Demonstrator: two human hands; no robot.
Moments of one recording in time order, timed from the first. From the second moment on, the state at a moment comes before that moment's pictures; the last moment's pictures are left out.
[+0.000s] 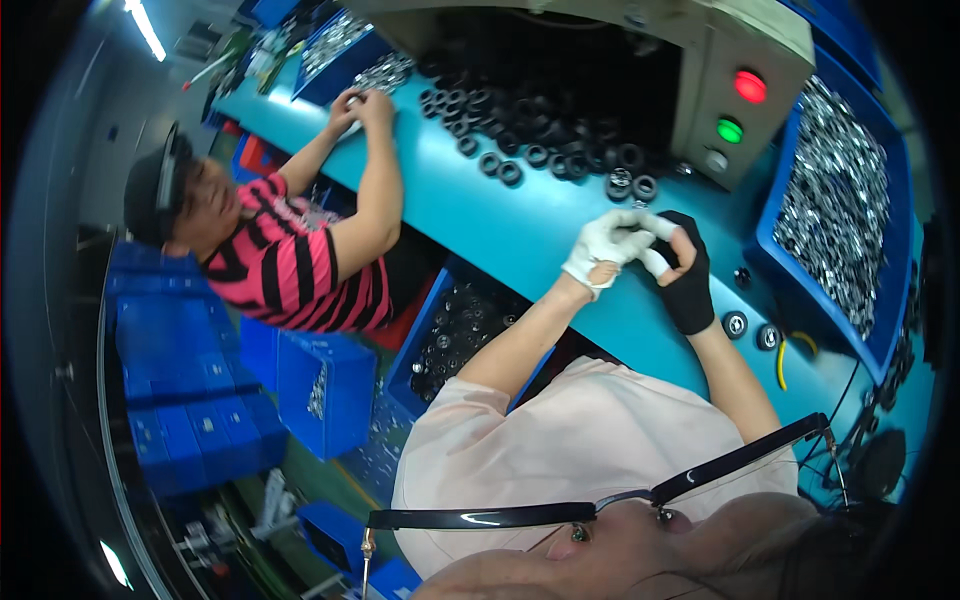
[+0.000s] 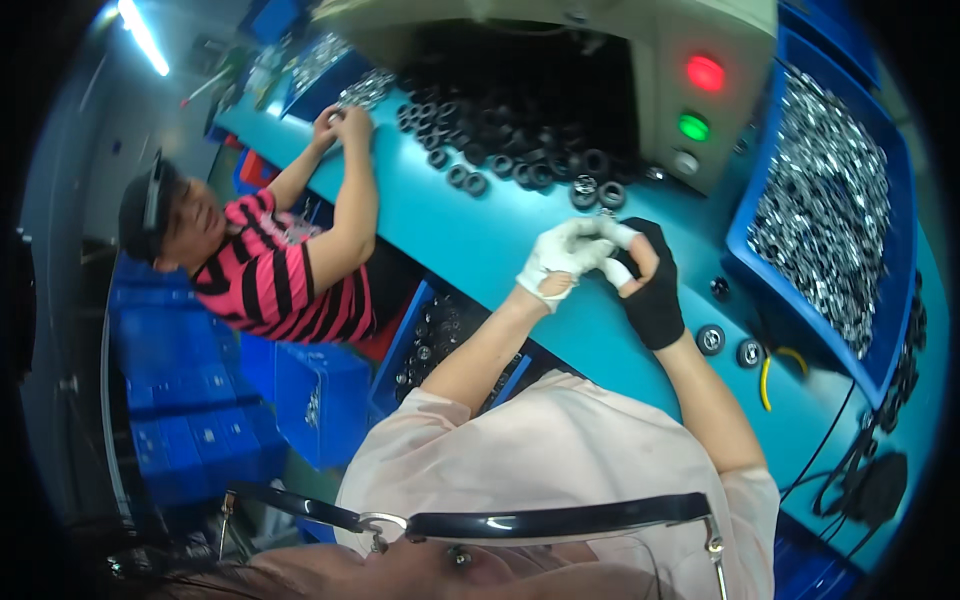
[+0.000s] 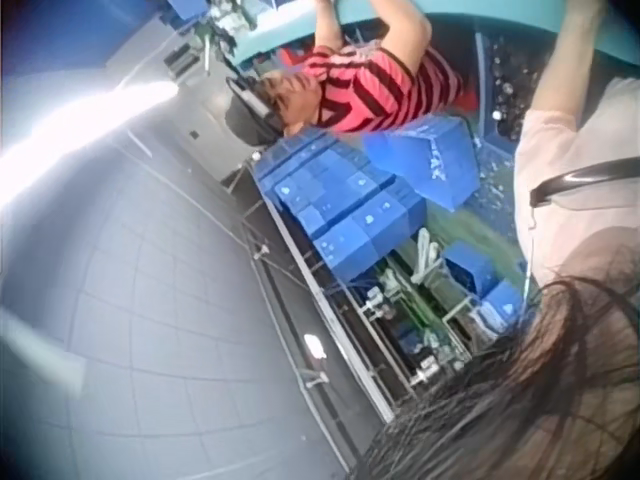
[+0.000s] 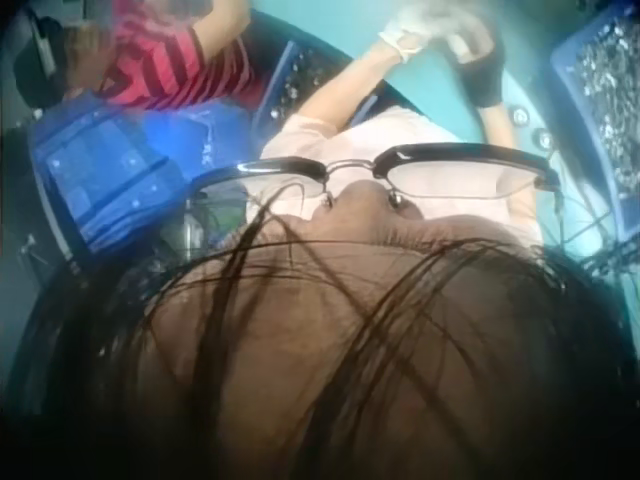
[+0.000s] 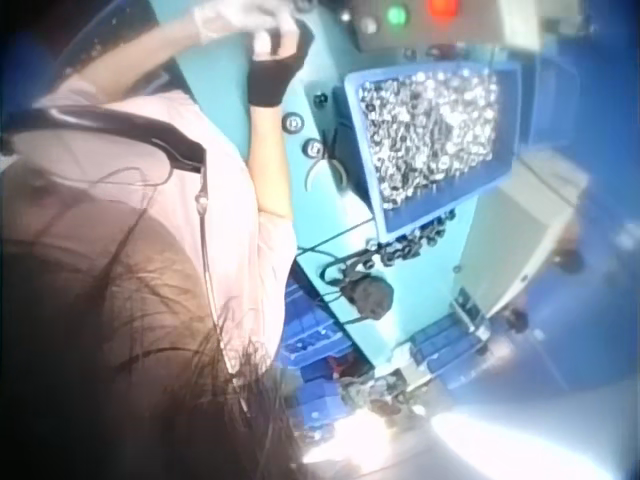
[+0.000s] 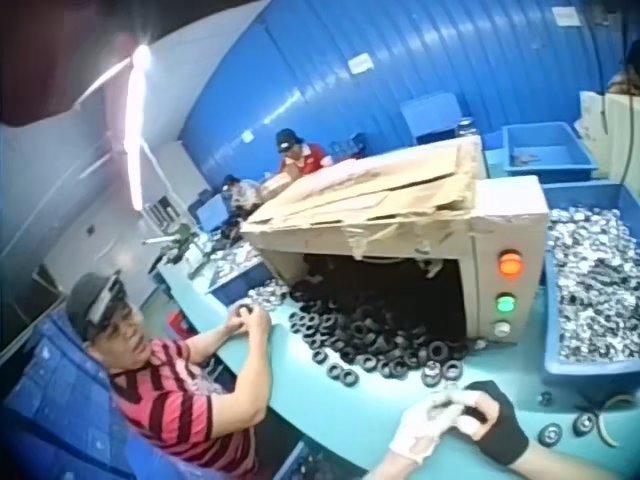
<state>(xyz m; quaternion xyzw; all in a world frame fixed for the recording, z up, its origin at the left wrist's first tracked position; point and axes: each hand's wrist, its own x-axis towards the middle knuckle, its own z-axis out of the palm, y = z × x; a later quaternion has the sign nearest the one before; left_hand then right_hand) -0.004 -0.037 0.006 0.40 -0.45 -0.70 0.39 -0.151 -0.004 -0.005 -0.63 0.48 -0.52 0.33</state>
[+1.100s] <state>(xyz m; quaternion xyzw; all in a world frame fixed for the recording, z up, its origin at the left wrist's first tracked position) -0.001 -0.035 -0.007 0.35 -0.61 -0.57 0.42 -0.159 -0.012 -0.001 -0.63 0.51 -0.44 0.39</state>
